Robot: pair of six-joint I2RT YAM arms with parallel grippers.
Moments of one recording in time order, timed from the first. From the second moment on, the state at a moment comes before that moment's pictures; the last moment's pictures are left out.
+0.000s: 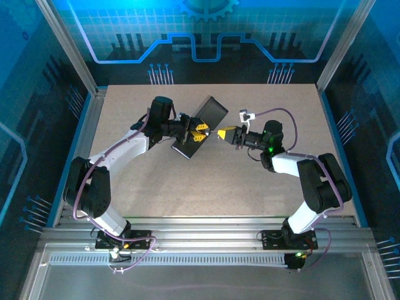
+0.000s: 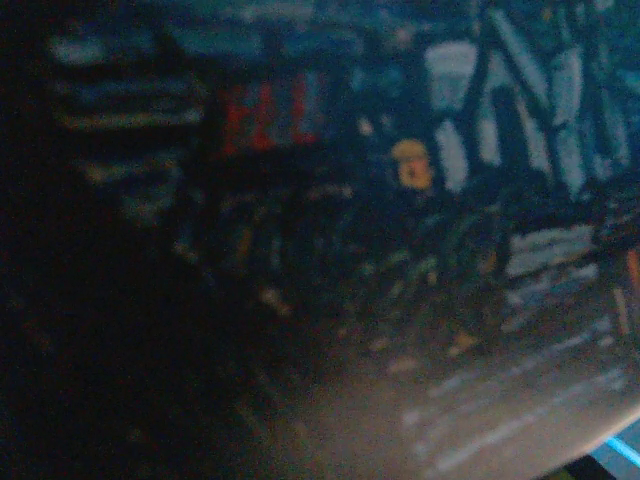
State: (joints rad) left arm -0.37 1.61 1.18 -0.16 0.80 -1.61; right arm 0.27 1.64 0.69 0.93 -0.94 0.62
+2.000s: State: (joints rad) left arm -0.36 1.59 1.17 -0.17 0.78 -1.61; right arm 0.30 1.68 0.73 0.97 -0.93 0.64
